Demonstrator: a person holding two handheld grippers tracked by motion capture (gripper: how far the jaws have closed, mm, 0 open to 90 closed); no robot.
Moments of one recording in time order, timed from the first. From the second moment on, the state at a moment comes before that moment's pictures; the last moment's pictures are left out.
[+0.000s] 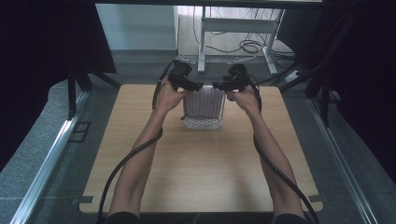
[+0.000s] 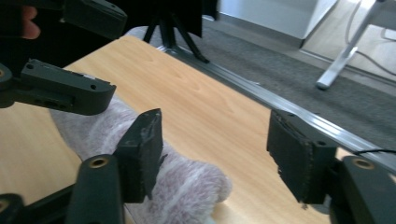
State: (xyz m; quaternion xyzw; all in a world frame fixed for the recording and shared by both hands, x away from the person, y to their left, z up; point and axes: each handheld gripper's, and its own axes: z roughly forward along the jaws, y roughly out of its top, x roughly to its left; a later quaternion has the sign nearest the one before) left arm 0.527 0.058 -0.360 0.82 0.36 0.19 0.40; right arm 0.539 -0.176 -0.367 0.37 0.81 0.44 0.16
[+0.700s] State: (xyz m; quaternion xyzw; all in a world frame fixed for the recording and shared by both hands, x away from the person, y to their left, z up) left arm 0.486 0.077 -0.370 0.83 0.34 0.15 0.42; right arm 0.492 -0.178 -0.372 0.33 0.82 0.44 0.15
